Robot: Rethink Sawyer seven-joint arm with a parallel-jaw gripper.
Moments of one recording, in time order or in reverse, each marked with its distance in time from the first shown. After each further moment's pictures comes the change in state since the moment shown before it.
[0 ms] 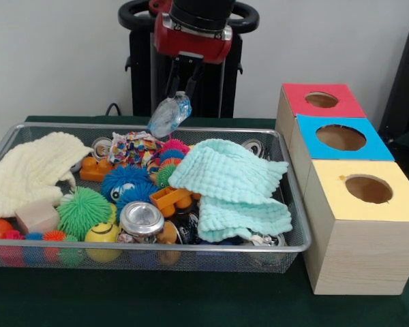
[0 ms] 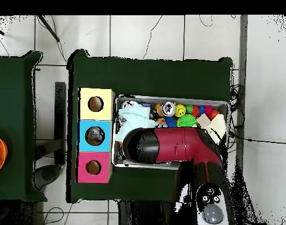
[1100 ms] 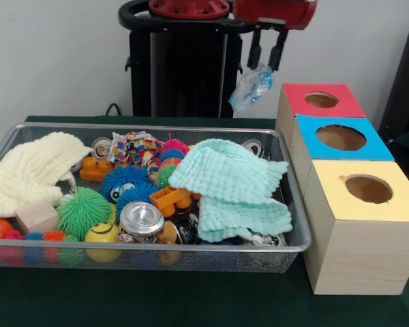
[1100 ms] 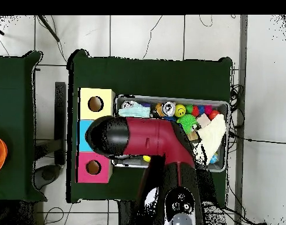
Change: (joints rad) arm 0.170 -0.025 -0.068 -0.058 0.291 0.141 0.095
